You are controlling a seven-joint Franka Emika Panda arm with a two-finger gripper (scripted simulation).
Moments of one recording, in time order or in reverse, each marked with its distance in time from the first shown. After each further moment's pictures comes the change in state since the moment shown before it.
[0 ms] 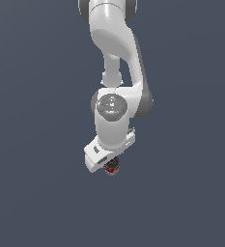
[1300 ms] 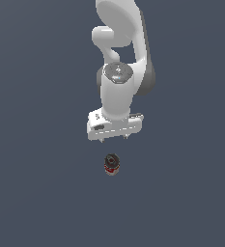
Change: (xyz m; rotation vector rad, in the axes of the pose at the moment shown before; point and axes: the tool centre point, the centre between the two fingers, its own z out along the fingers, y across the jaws) arm -0.048 -0.047 -0.041 -0.030 0.012 0.430
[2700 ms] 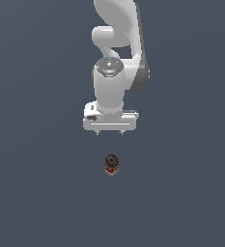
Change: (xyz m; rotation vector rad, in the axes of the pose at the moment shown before) arm -0.033 0.010 -0.001 0.015 -0.010 0.210
